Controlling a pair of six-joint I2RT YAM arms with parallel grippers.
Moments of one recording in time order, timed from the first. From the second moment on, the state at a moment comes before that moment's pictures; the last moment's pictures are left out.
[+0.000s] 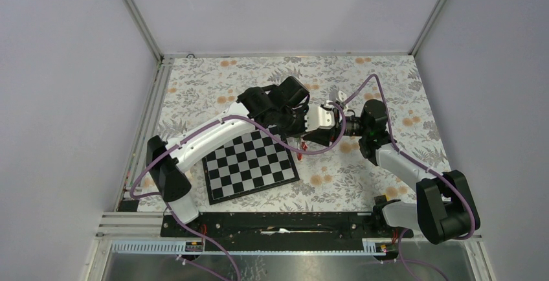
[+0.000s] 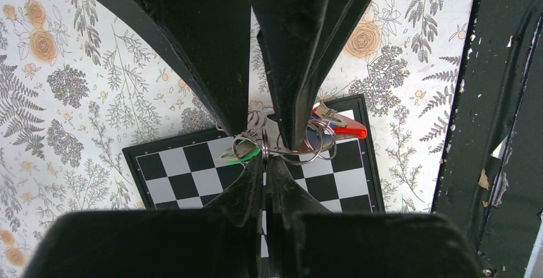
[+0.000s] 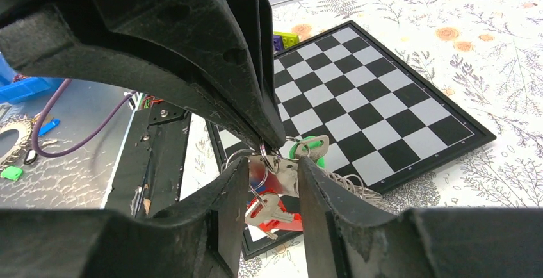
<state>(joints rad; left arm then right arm) -0.94 1.71 1.73 -0.99 0.24 0.57 0.30 1.26 0.57 0.65 -1.20 0.19</state>
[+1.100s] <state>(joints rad) -0.94 1.72 1.72 -0.99 0.27 0.54 0.32 1.27 0.57 0.67 -1.22 0.22</state>
